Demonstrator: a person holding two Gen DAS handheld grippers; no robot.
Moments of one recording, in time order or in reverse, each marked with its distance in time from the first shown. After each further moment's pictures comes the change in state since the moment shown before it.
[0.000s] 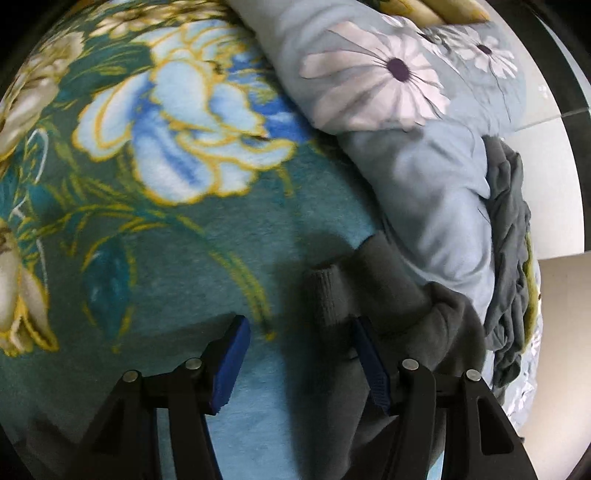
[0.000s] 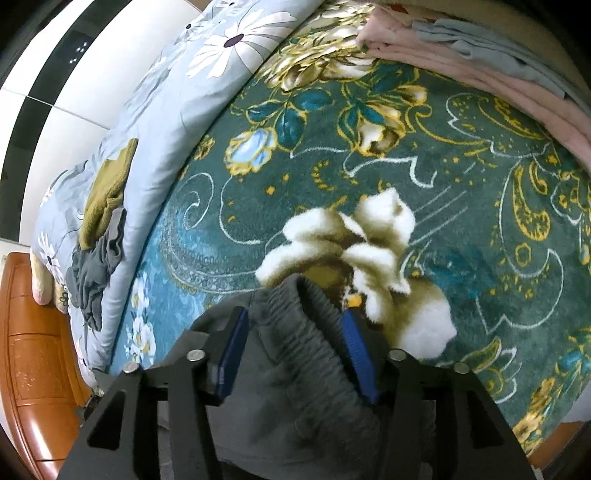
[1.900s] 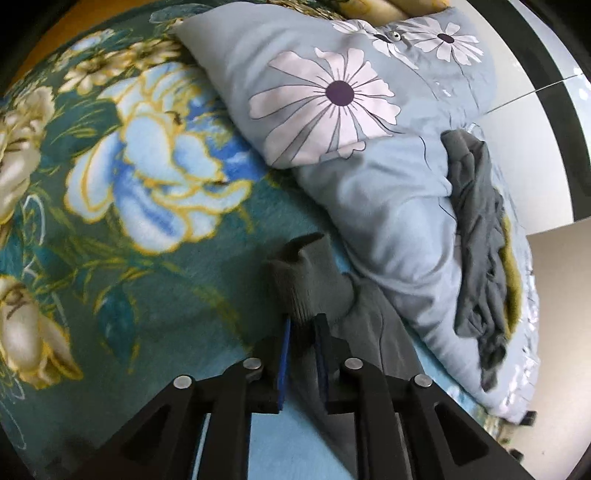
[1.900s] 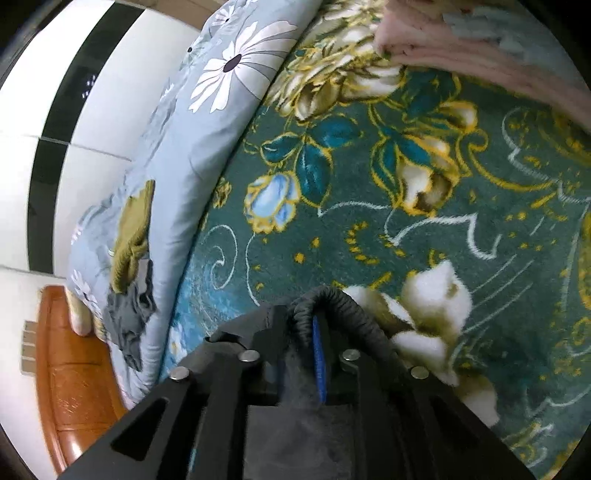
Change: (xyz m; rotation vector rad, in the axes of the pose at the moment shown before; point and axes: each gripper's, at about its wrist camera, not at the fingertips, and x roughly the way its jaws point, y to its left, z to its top) left arm -0.027 0.014 0.020 0.095 -0.001 -0.044; right arm 0.022 -0.007 0.058 0.073 -0.042 0.168
